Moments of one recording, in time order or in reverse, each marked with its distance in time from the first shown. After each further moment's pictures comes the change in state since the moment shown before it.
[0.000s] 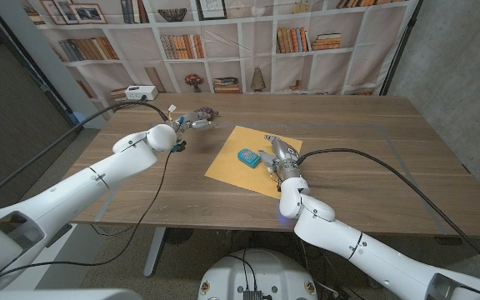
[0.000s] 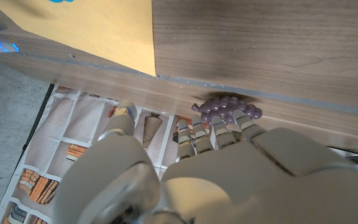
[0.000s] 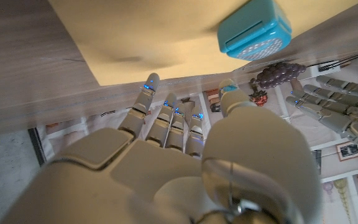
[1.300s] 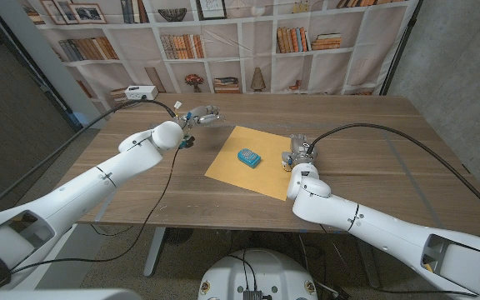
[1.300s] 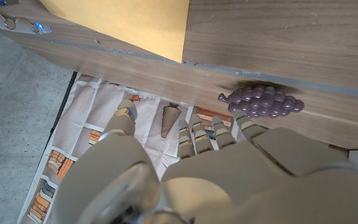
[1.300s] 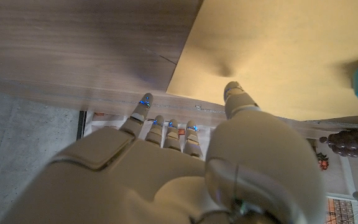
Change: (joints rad) left arm -0.007 -0.046 -0.005 0.023 -0.004 -0.088 0.010; left_hand -0.005 0.005 0.000 0.000 0.000 0.007 0.007 -0.004 0.000 0.009 0.002 0.000 0.000 0.000 0.000 0.000 0.000 0.000 0.000 0.000 0.000; right arm 0.267 -0.080 -0.197 0.029 0.080 -0.444 0.129; right_hand -0.123 0.004 -0.074 0.032 0.002 -0.225 0.045 -0.019 0.000 -0.308 0.023 -0.029 -0.011 -0.401 0.091 -0.008 -0.088 -0.252 -0.006 -0.209 0.002
